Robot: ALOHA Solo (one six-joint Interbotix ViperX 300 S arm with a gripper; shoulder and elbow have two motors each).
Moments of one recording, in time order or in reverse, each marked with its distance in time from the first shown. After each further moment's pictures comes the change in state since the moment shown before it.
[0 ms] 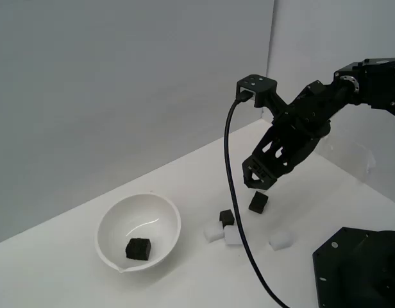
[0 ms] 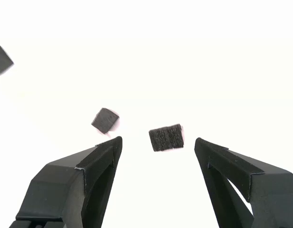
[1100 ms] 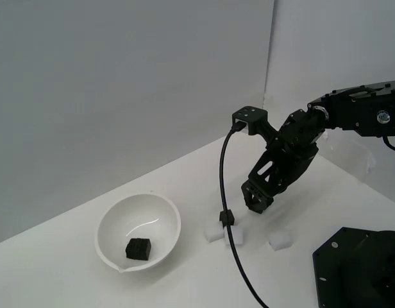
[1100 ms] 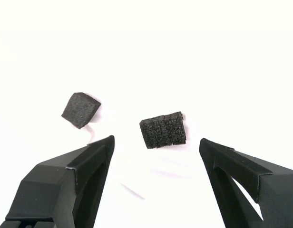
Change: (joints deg) arm 0.9 -9.1 -9.2 4.0 3.9 -0.5 -5.7 2.0
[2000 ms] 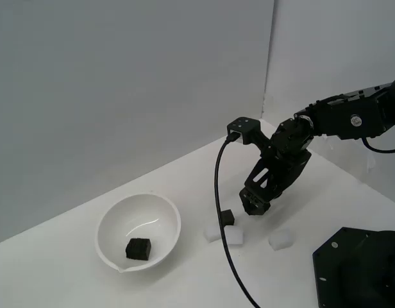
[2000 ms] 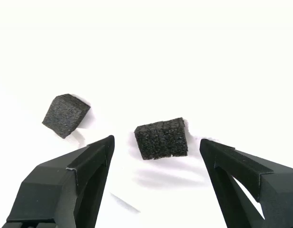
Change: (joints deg) arm 0.4 -6.2 -6.2 0.2 0.1 0.0 -3.3 1.9
